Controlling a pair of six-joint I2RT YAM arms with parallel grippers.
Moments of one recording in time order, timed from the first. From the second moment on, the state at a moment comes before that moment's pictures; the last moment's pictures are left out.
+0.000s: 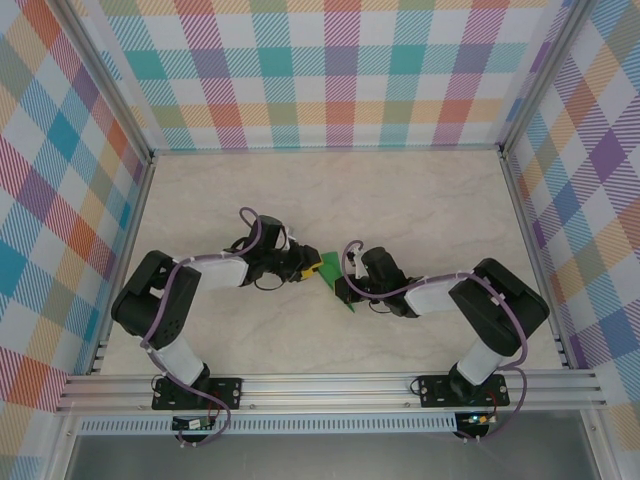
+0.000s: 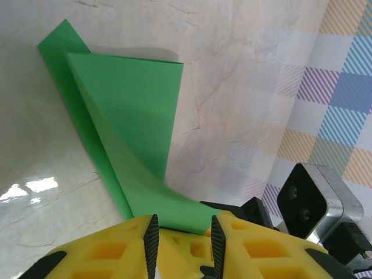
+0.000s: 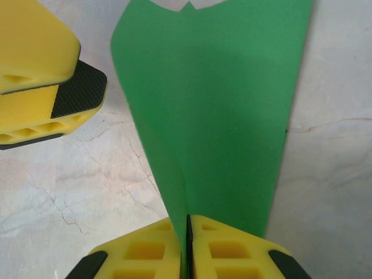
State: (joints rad) left arm -0.49 1.69 0.78 0.15 0.63 -1.11; right arm 0.71 1.64 0.54 0.38 -0.30 0.61
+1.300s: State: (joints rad) left arm -0.53 1.83 0.82 0.21 0.67 -1.10; right arm 0.67 1.66 0.59 0.28 -0.40 0.71
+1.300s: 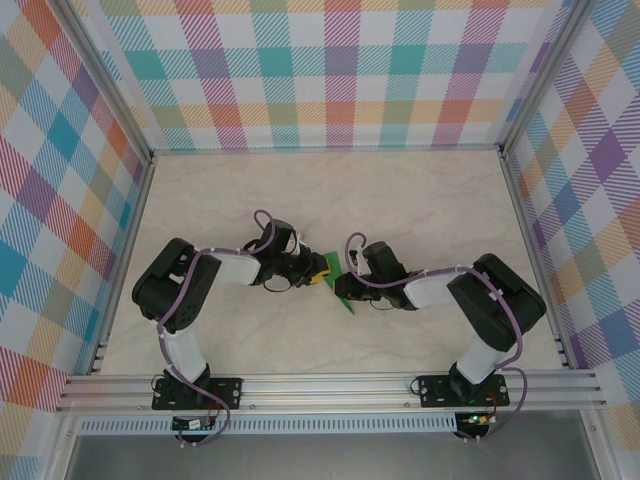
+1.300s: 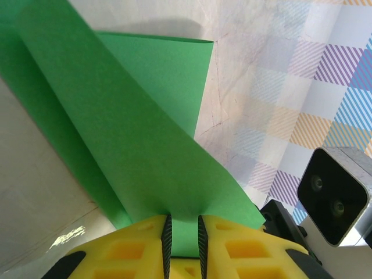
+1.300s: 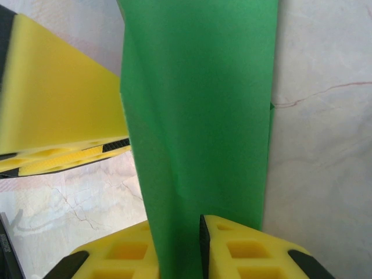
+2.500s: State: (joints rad) left arm -0.53 1.83 0.80 0.23 0.70 -1.07; right arm 0.64 1.71 0.67 0.18 -0.53 0.72
